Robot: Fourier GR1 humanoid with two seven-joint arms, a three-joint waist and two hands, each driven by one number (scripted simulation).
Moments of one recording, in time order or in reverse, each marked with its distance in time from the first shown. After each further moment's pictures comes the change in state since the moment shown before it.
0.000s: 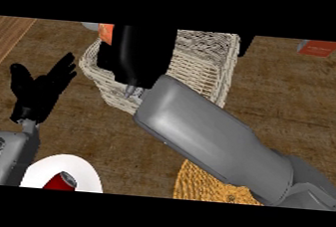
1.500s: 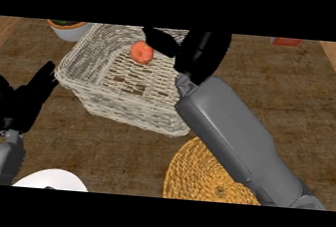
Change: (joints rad) left arm 0.081 0.020 0.068 -0.006 0.012 0.017 -0.021; right arm 0.232 0.008 -0.274 -0.052 0.081 -0.470 -0.048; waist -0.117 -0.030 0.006
